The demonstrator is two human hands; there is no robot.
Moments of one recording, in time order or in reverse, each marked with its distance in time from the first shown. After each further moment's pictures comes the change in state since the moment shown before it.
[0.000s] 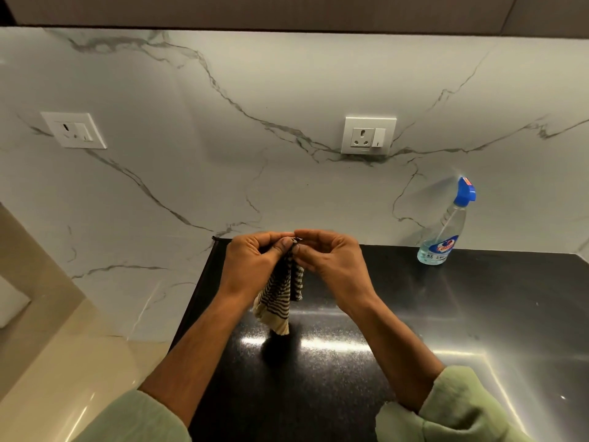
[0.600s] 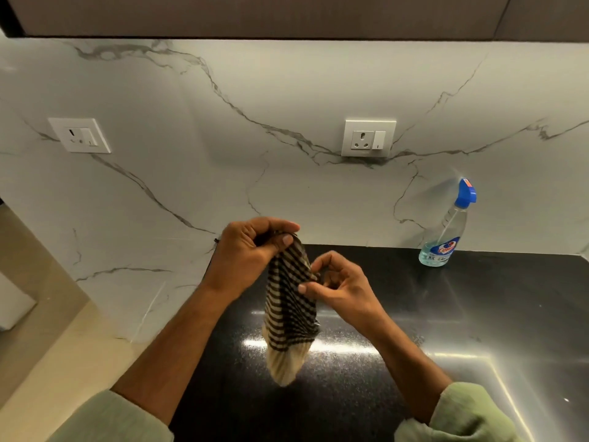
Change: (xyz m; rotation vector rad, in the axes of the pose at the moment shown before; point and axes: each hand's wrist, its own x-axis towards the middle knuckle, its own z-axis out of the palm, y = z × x) left_hand 0.002 0.032 -0.020 0.047 -0.141 0.234; right_hand -0.022 0.034 -0.030 -0.129 -0.183 -0.099
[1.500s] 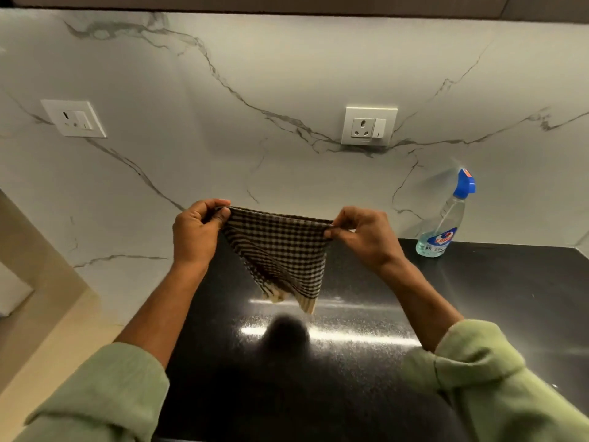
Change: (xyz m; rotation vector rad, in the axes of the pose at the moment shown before) left_hand 0.016 -0.076 -0.044 0.069 0.433 -0.185; right_hand 0.043 -0.037 -0.047 -0.645 0.195 -0.190
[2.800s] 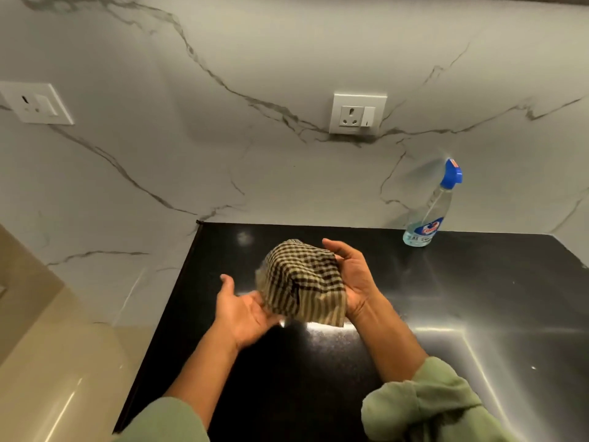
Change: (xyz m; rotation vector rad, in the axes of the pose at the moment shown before) left_hand -0.102 -0.074 0.065 -1.149 -0.309 -1.317; right_hand -0.047 0.009 0.054 1.615 -0.121 1.079
